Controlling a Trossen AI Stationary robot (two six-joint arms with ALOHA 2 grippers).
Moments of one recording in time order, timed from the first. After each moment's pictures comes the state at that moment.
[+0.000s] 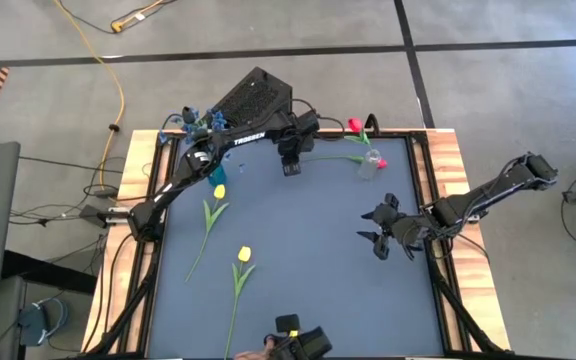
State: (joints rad) left arm 0.53 2.52 2.30 -1.13 -0.08 0.39; right arm 0.40 0.82 0.46 -0.40 0.52 0.52
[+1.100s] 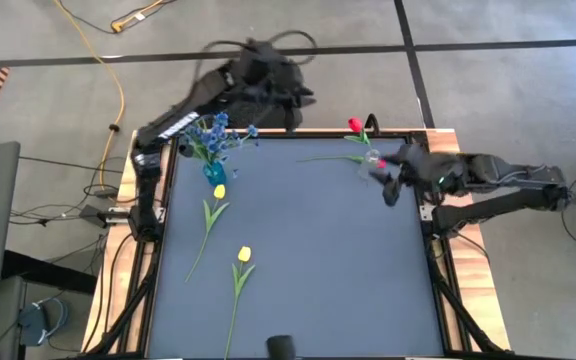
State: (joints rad) left arm 0.50 1.97 2.35 -0.77 0.17 0.22; right arm 0.01 0.81 1.04 -0.79 0.53 0.36
